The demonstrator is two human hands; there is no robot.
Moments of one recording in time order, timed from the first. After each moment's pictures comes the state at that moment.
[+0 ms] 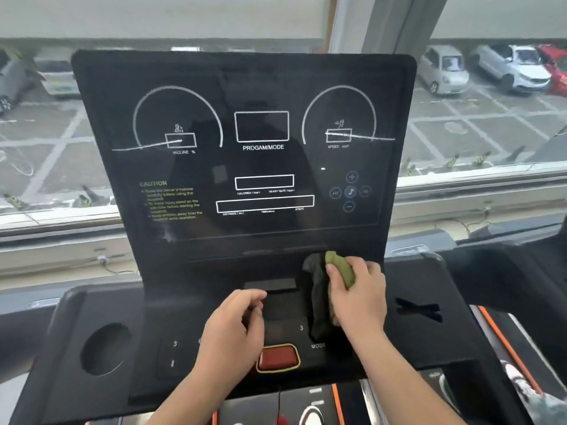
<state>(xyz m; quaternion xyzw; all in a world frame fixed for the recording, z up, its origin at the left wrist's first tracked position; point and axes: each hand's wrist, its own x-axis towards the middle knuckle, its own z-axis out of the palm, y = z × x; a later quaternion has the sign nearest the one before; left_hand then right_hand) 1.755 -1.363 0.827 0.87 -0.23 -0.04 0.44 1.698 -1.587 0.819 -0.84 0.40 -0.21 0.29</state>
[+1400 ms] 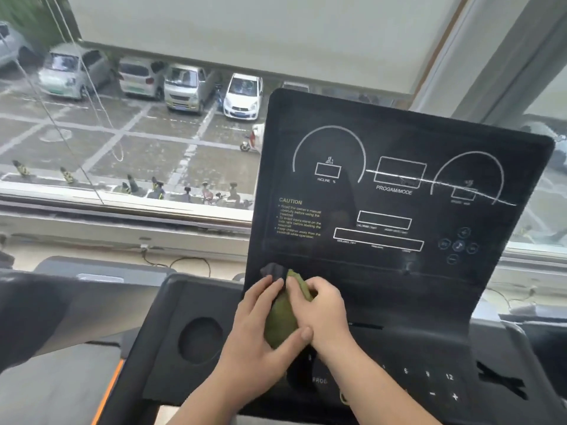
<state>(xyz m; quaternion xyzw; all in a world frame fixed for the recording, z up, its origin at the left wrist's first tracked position) 1.797 -1.232 0.854 0.82 -0.19 -0.08 0.53 1.808 -1.383 0.871 -0.82 0.29 -0.02 0.49</state>
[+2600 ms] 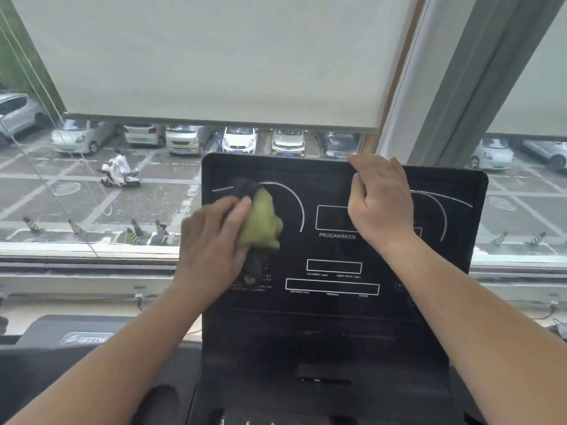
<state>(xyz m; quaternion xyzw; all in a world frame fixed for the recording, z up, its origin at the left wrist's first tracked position) 1.976 -1.307 0.962 0.85 -0.32 0.38 0.18 1.914 -1.594 1.042 -0.91 0.05 -0.38 0.14</state>
